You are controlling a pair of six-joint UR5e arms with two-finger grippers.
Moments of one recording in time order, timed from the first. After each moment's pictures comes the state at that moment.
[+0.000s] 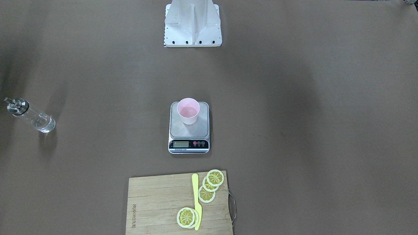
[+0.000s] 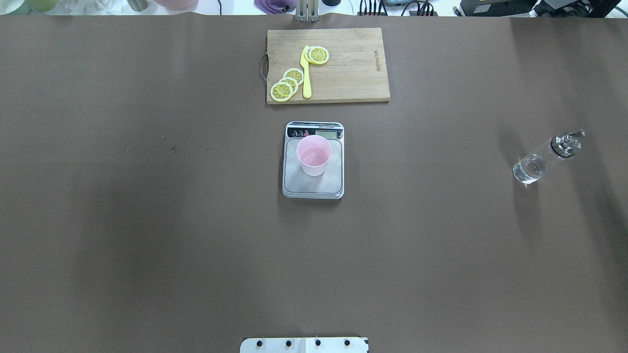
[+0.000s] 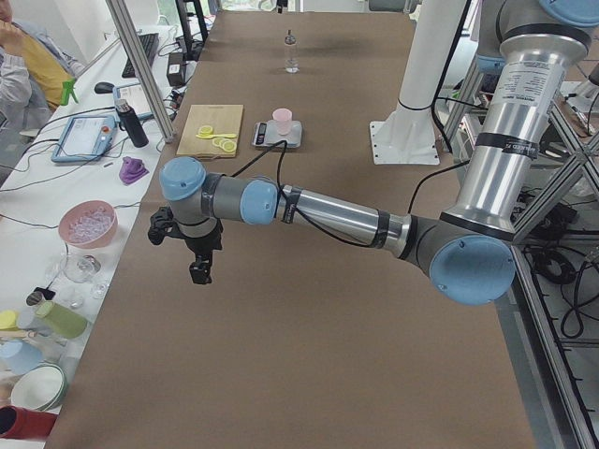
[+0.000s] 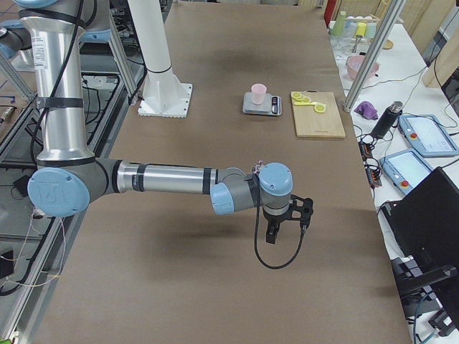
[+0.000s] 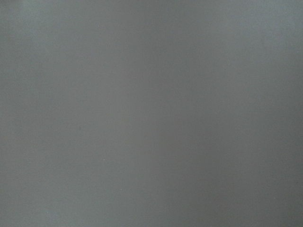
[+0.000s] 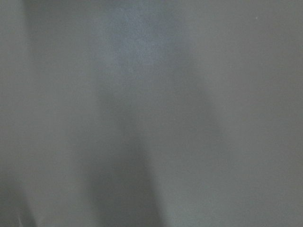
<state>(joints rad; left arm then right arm) -1.53 -1.83 -1.55 -1.45 -2.35 -0.03 1.52 -1.54 1.53 -1.33 2.36 0.44</state>
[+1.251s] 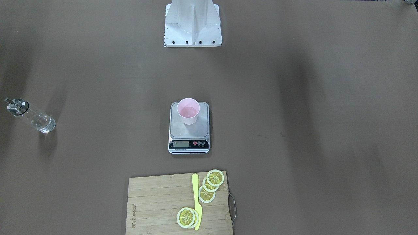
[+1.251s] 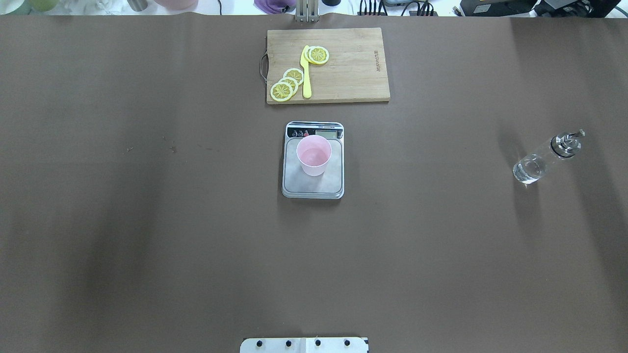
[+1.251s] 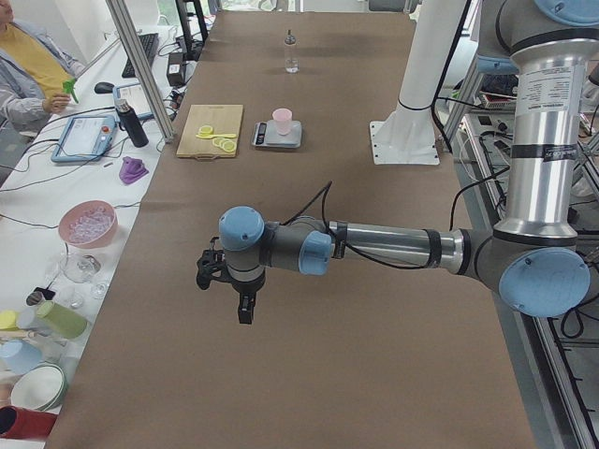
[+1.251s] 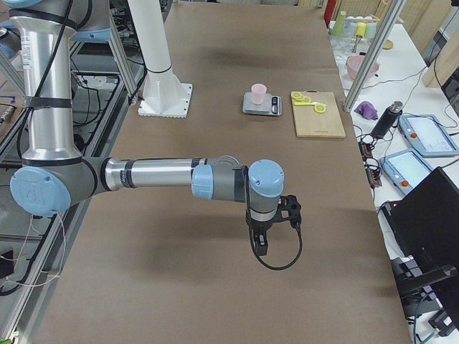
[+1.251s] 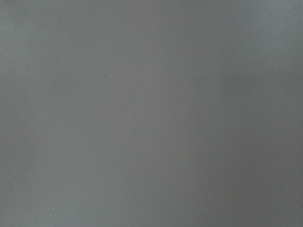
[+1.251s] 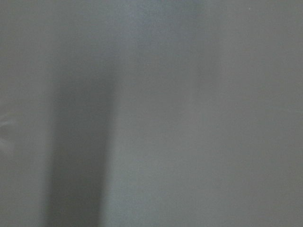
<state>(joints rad) -1.53 -1.56 -1.65 -1.65 -2.32 -0.12 1.64 -1.62 1.70 -1.68 2.30 -0.20</state>
